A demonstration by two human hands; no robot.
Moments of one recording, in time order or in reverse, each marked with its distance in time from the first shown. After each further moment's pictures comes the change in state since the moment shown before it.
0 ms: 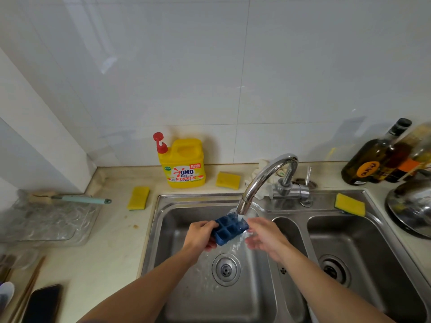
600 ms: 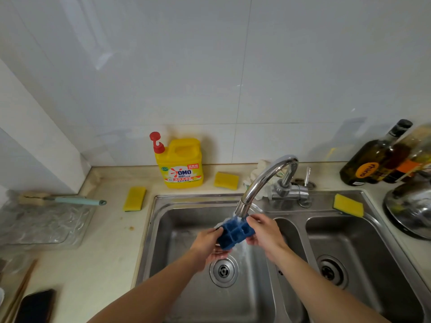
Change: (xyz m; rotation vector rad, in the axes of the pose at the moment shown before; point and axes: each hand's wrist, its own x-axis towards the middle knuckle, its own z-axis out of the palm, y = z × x) left_hand 0.008 -0.014 0.021 -0.263 -0.212 -0.194; right_hand 0.006 -0.002 0.007 -0.044 0.171 -0.120
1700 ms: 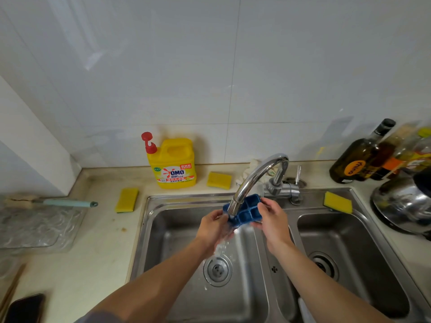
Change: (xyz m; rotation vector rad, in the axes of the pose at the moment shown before) left_hand 0.002 0.027 0.040 -0.100 -0.035 0.210; right_hand -0.001 -0.017 -0.019 0.310 0.217 -0.152
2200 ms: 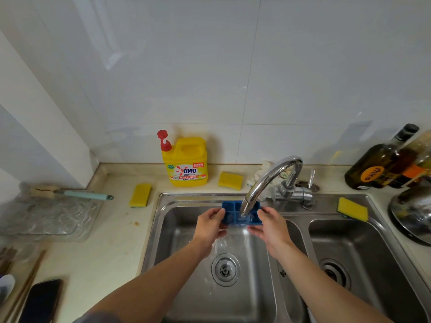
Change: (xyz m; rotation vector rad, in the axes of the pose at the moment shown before) left_hand -0.009 0.007 -0.030 0.079 0.186 0.093; right_hand -0.005 0.009 0.020 0.006 -0.110 0.201
